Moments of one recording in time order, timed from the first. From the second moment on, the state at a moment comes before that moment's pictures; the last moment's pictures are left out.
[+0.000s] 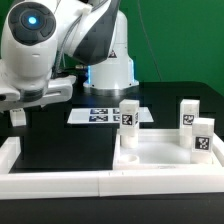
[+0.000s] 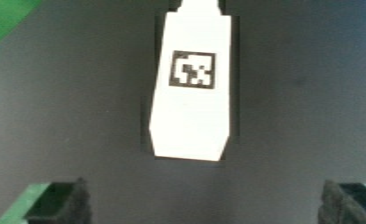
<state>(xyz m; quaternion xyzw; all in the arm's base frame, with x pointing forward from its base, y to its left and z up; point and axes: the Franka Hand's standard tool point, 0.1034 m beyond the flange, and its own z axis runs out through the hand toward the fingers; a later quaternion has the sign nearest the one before) 0.380 -0.223 0.036 0.90 0.19 -0.39 0.07</state>
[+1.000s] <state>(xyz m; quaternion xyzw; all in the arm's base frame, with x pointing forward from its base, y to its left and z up) 0.331 -0.244 0.009 0.88 0.18 -0.43 0.07</state>
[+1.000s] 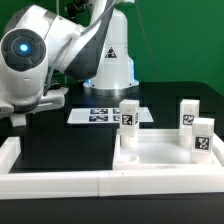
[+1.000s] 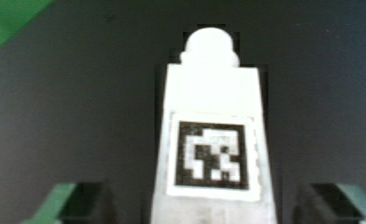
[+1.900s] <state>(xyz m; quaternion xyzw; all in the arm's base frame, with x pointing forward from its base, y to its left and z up) 0.338 -0.238 0.011 0.88 0.18 -0.43 0.07</state>
